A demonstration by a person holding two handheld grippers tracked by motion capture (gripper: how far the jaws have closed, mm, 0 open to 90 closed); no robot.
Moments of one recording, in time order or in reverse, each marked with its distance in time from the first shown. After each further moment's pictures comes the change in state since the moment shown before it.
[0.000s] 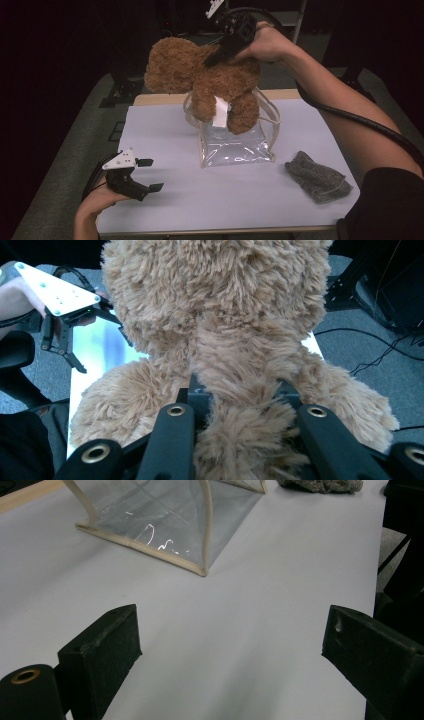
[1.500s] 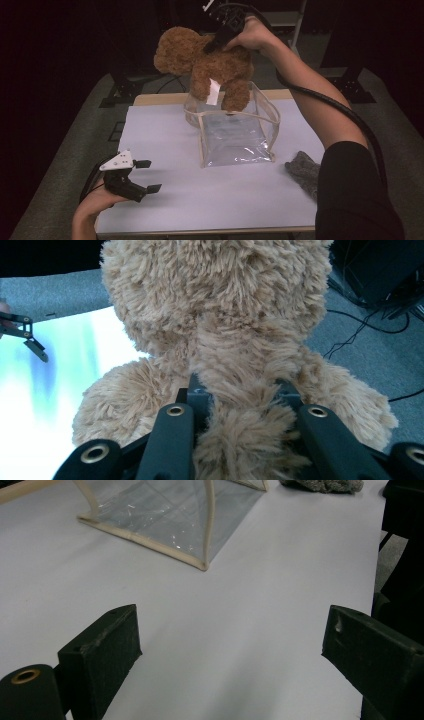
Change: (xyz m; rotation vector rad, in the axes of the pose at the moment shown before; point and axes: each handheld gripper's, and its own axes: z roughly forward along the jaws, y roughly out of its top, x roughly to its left) left arm 0.001 -0.005 -0.004 0.009 -0.002 -0.012; right arm -0.084 0.000 0.044 0.028 -0.083 0.100
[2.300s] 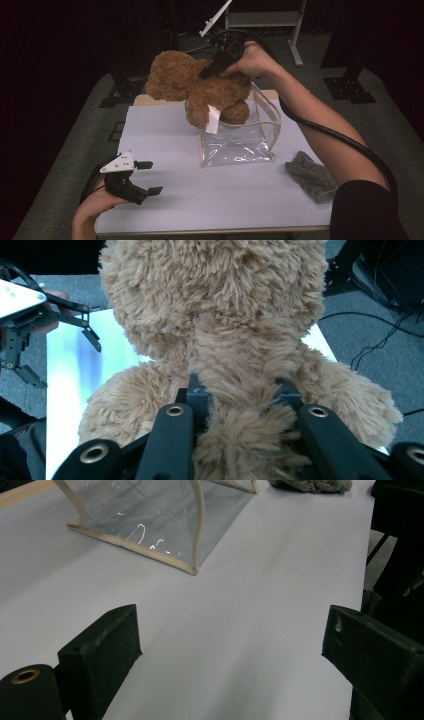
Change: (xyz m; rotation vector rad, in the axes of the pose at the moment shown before) left arm -0.008 0.003 0.000 -0.009 -0.015 0.016; right arm 0.068 -0.026 0.002 -0.023 0.059 -0.013
